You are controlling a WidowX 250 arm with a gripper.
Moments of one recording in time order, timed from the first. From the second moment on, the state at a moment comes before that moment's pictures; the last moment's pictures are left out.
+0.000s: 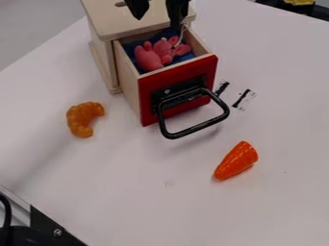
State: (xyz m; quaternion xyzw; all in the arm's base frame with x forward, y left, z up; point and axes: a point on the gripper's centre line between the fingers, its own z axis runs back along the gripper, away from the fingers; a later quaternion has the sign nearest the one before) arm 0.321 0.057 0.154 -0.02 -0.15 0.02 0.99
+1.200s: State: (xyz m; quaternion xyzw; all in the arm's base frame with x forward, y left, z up) arm 0.287 0.014 0.147 0.00 -0.14 0.27 0.95
